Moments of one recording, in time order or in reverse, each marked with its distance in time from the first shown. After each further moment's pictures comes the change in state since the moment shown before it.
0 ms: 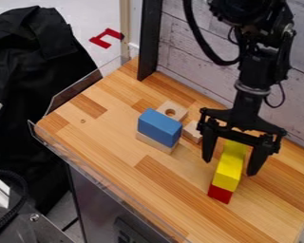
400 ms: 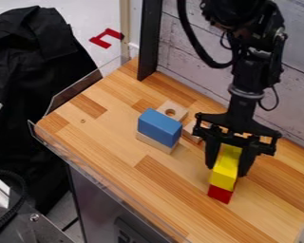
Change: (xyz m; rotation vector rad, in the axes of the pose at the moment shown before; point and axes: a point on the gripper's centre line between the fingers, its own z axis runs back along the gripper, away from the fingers) arm -0.001 0.003 -0.007 -0.020 0.001 0.029
